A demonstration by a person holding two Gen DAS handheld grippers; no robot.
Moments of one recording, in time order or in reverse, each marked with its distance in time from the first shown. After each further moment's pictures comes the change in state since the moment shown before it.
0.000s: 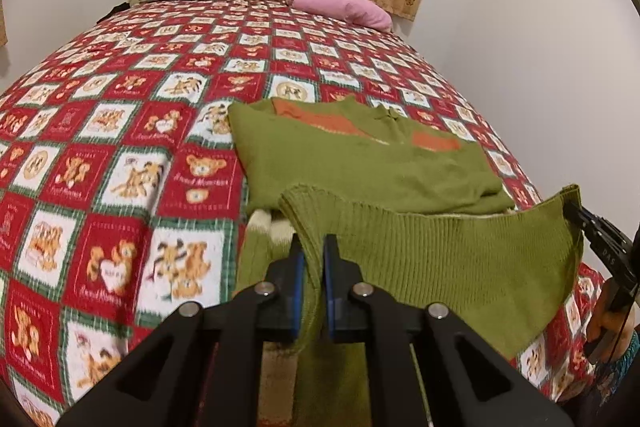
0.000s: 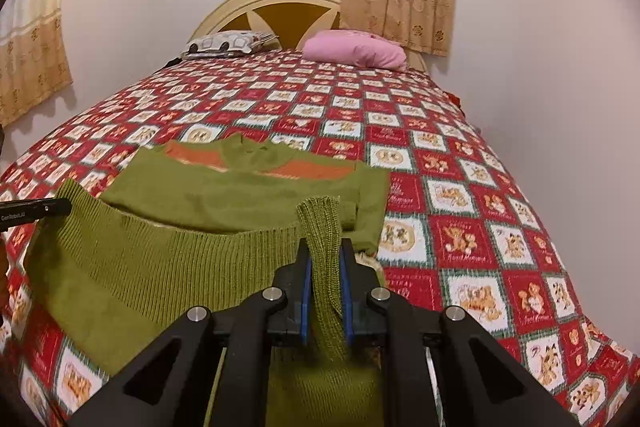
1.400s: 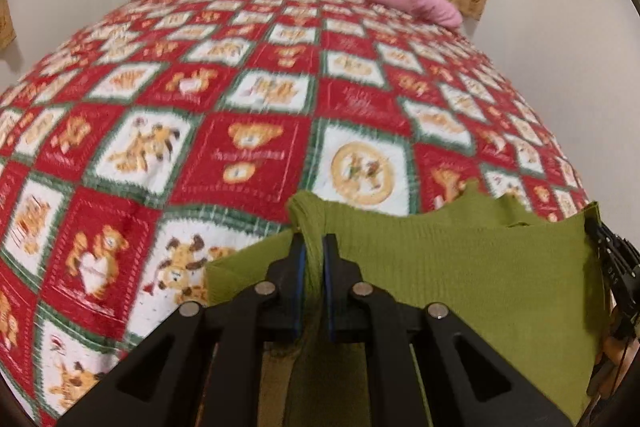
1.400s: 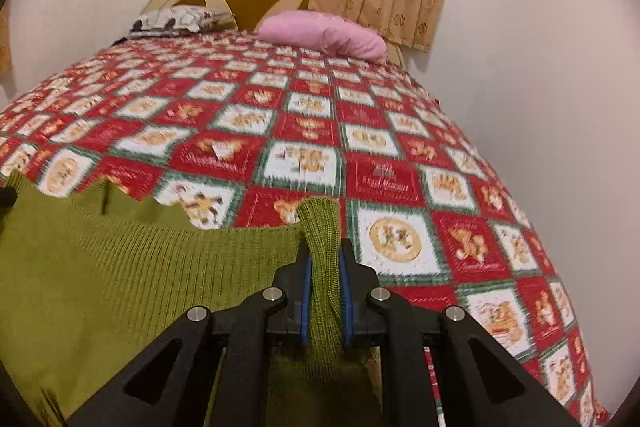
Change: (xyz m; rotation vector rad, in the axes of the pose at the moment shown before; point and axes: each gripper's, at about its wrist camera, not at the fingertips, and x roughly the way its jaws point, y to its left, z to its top) left arm 0.177 0.037 0.125 -0.096 0.043 0.165; right arm 0.248 -0.010 0.088 -0.046 0.074 -0.179
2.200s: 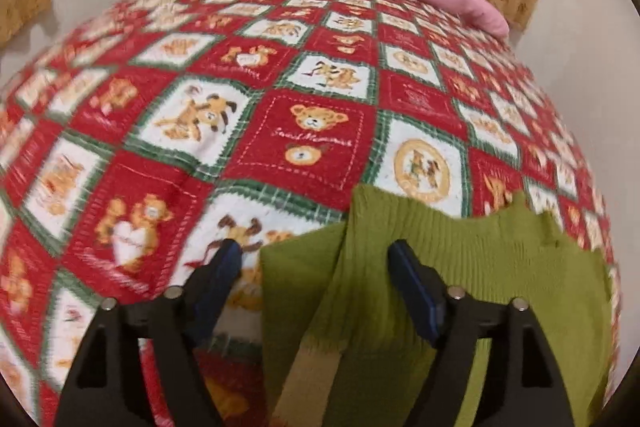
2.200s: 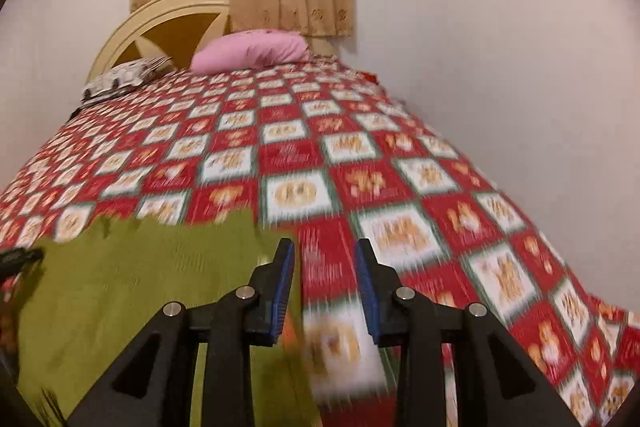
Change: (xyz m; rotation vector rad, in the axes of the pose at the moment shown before) left arm -0.005 0.019 -0.003 -0.074 0.030 0.138; right arm -0.123 -0.088 -0.067 0.300 -0.005 -0.010
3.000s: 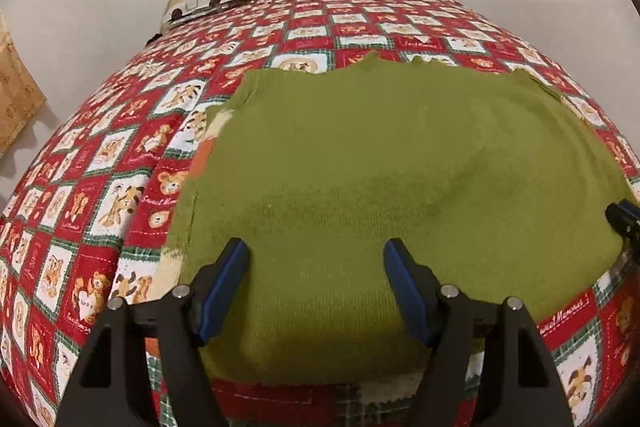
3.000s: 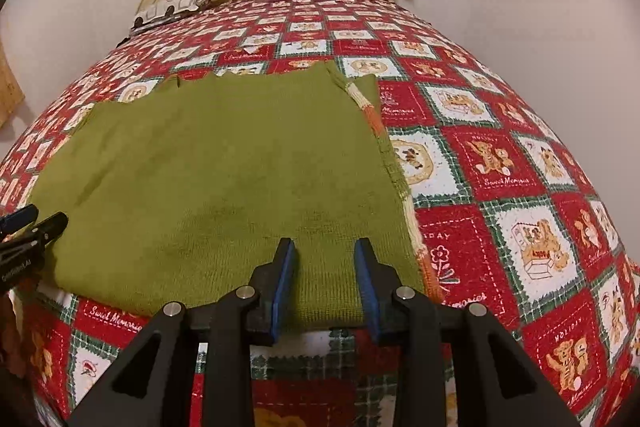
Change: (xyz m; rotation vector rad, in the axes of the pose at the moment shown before) left arm -0.095 -0.074 -0.153 0.302 -0.100 0.083; right arm -0.015 0.043 -0.096 -0.117 0.183 0.103
